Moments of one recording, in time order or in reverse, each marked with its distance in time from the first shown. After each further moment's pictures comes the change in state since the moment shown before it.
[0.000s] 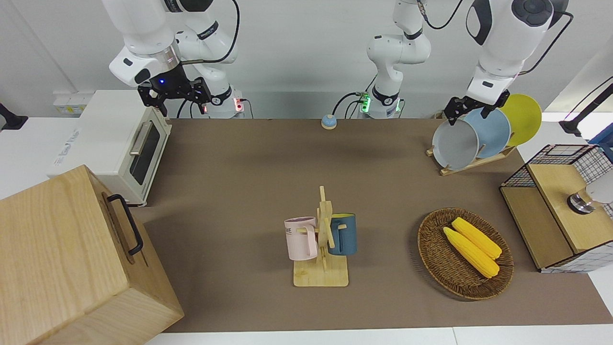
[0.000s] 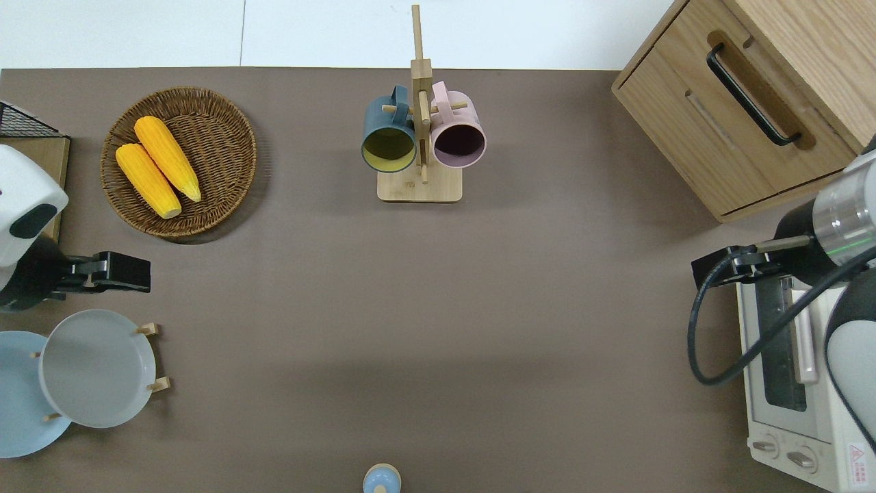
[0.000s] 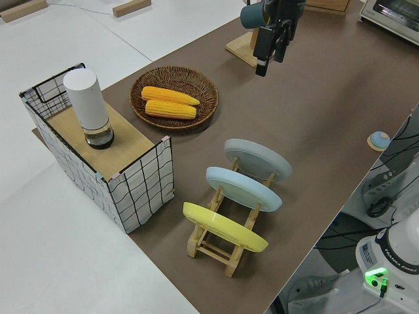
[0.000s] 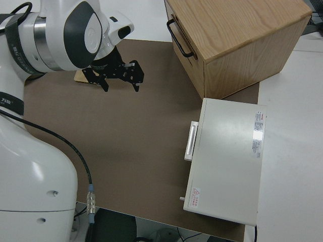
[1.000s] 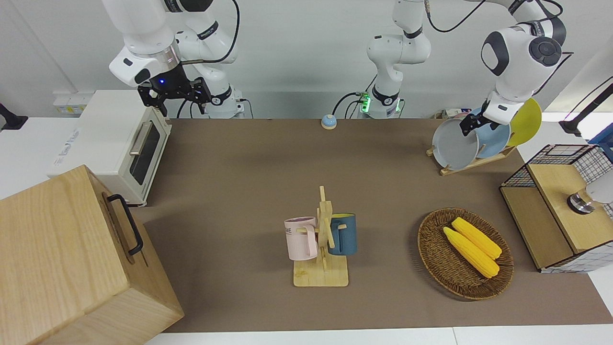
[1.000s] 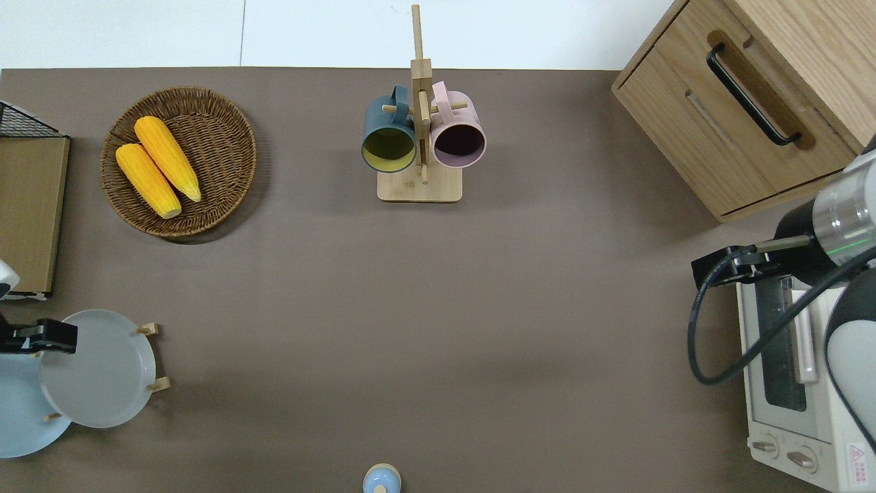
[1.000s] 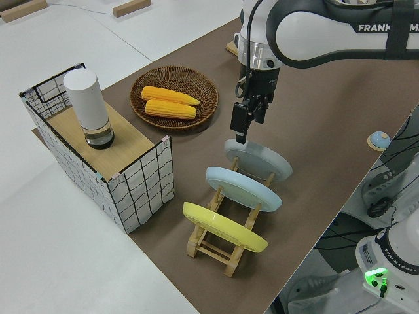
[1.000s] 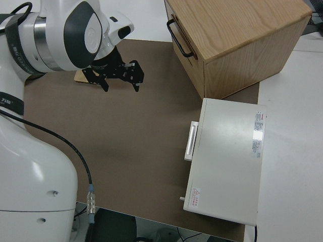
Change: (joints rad) left arm 0.003 -0.052 0.199 -0.303 0.032 0.229 0.128; right arm 0.000 0.000 0.000 0.000 0.000 0.000 0.000
